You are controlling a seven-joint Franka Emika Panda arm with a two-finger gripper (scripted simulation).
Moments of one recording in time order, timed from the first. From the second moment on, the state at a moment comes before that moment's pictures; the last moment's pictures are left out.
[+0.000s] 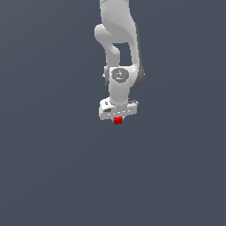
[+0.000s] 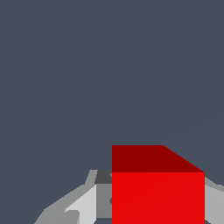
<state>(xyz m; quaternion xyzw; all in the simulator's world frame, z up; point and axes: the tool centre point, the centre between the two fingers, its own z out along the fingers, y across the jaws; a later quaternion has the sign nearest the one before) -0.076 0.027 0.077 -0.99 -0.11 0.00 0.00</state>
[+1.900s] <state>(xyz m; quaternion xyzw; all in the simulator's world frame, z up) -0.051 -0.019 0.338 -0.99 -0.11 0.00 0.00</state>
